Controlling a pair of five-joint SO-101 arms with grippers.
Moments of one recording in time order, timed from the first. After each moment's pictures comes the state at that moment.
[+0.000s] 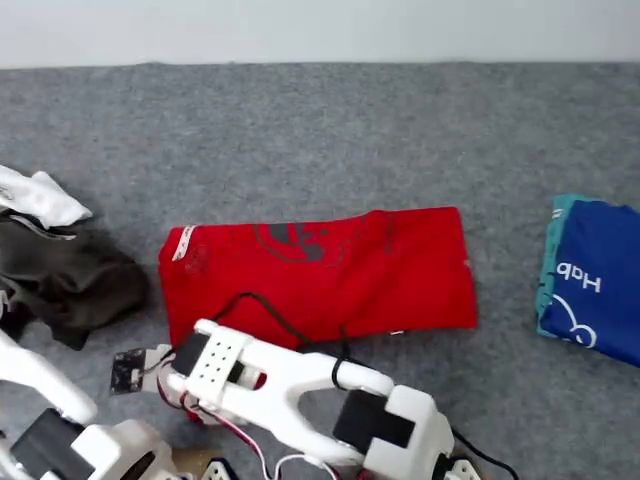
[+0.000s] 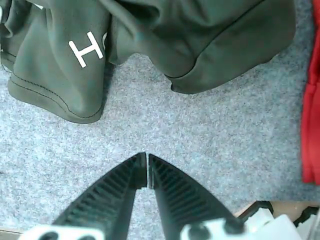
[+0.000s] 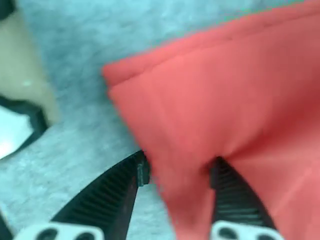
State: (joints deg) left arm -56.7 -8.0 8.3 98.5 -35.6; right arm -70.9 20.9 9.8 69.9 23.0
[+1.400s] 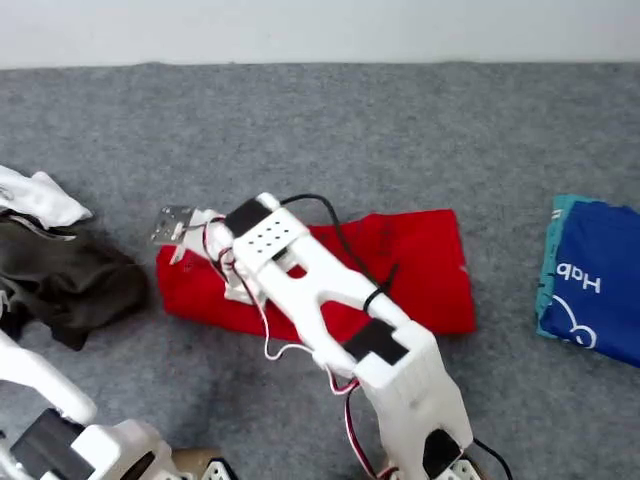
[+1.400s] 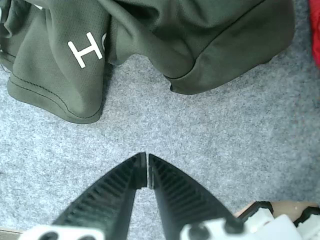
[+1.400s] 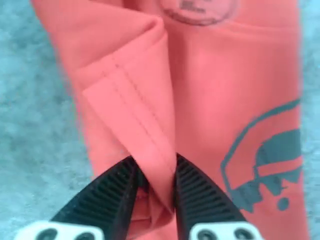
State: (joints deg) left arm -56.7 -8.0 8.3 98.5 -35.6; right arm -44.8 32.4 -19.9 78.9 31.6
